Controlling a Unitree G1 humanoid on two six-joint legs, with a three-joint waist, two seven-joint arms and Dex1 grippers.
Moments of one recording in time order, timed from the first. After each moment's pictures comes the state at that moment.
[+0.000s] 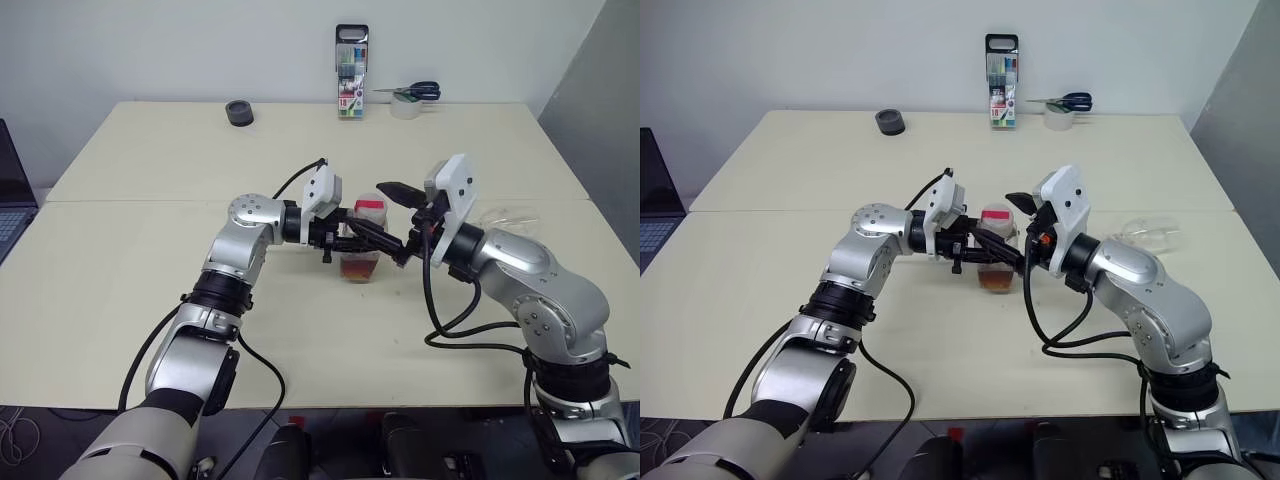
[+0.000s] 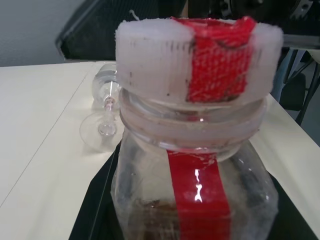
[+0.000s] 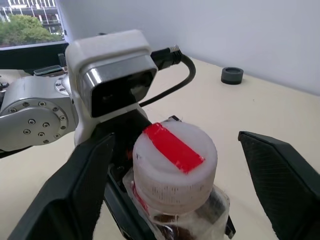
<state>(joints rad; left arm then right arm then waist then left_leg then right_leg) -0.91 0.31 -0.15 0.51 -0.25 0.12 -1.36 -0.56 -0.42 0.06 -0.49 0.57 0.79 0.46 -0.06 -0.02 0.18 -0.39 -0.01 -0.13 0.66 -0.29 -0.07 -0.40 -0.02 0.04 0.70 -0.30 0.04</state>
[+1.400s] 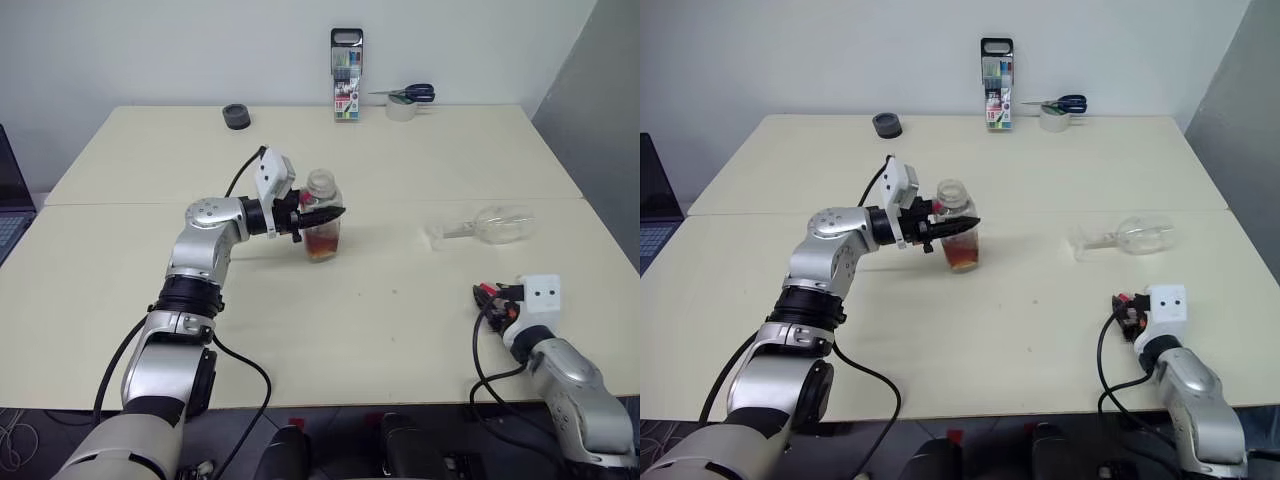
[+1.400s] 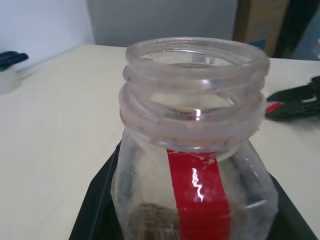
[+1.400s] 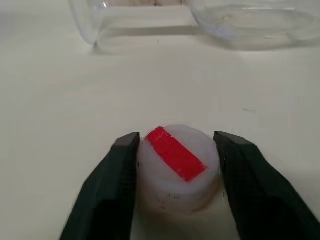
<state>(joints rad) -0.87 0.41 -0.01 0.54 -0.26 0.15 -1.12 0.06 -0.34 -0.21 -0.31 0.25 0.51 0.22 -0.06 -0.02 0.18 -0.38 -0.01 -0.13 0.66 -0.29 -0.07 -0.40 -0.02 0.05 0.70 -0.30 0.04</state>
